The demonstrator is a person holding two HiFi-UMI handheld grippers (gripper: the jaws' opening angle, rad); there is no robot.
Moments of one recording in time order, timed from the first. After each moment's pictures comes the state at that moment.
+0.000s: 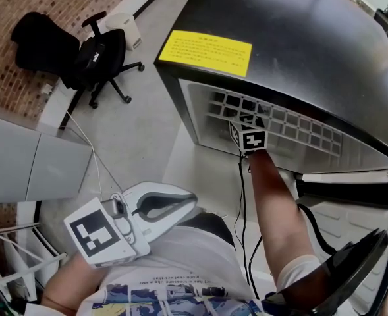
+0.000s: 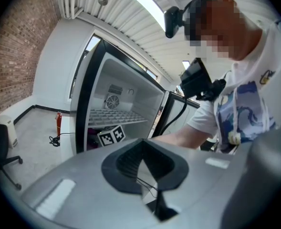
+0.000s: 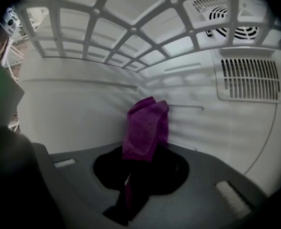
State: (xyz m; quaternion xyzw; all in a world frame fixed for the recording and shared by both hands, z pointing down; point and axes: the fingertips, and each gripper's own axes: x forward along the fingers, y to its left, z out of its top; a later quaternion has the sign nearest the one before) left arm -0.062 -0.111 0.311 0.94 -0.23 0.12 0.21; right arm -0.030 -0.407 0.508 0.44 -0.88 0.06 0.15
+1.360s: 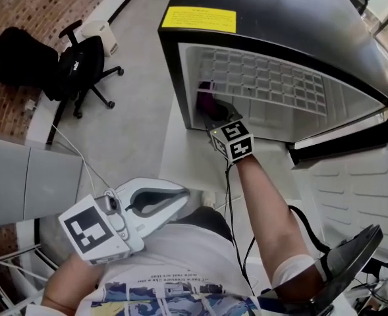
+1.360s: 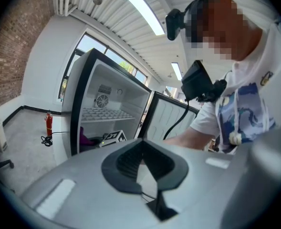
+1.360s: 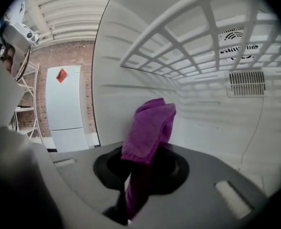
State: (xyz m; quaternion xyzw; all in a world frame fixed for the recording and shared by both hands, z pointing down) left arm -0.081 -0.063 0.306 0.96 -0.17 0.10 0.20; right arm -0.066 -0.303 0.505 0.38 -0.91 0.07 0.14
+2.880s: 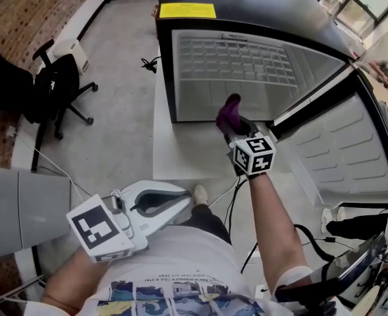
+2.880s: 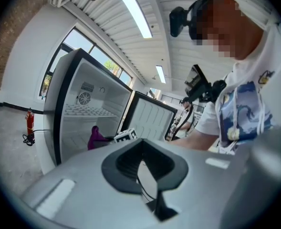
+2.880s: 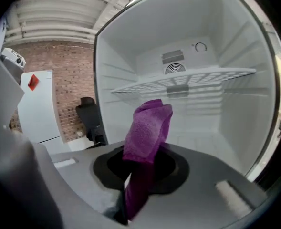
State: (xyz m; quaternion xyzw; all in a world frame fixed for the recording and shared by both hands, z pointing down) left arm -0.094 -0.015 0.318 0.98 -0.06 0.09 0.17; right arm 0.056 -0.215 0.496 0.54 -0.82 0.15 0.12
